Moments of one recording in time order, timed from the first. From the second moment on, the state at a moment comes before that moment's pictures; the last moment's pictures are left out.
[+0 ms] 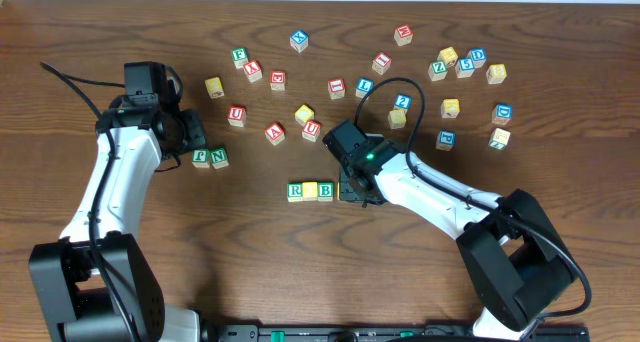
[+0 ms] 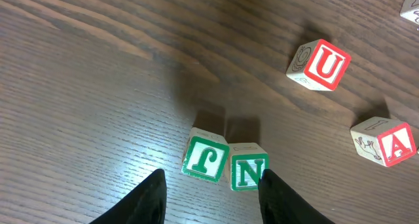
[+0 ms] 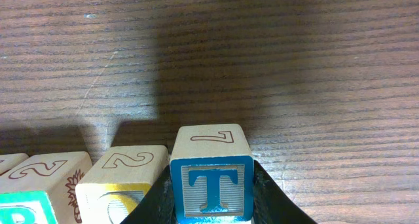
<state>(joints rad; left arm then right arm) 0.11 1.63 1.16 -0.71 0.05 -0.22 0.68 1.86 1.14 -0.69 0.12 0.72</state>
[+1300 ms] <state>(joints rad) 0.11 1.63 1.16 -0.71 0.05 -0.22 0.68 1.86 1.14 -0.64 0.11 0.72</state>
